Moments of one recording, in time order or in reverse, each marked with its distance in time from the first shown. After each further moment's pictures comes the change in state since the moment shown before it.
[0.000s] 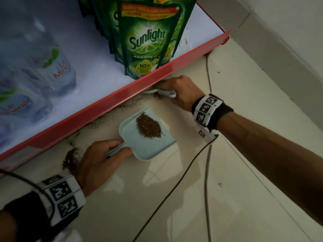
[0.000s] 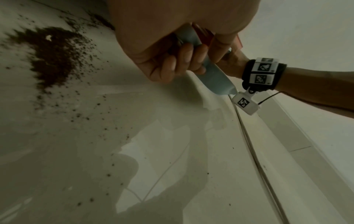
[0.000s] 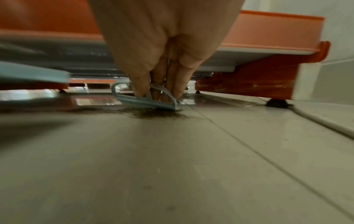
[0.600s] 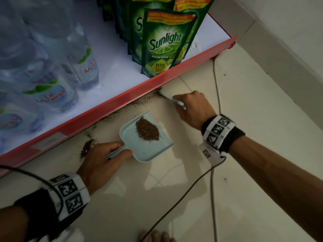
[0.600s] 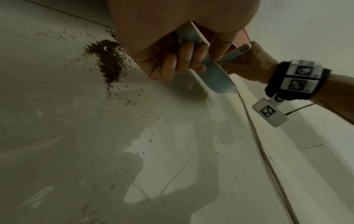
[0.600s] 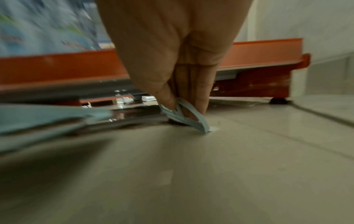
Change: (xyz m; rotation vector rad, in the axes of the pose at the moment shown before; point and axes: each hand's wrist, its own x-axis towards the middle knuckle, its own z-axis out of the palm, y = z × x) left_hand -0.025 -0.024 -0.016 -0.001 0.031 0.030; right_hand -0.039 -0.048 0.008 -0.194 -0.060 0.318
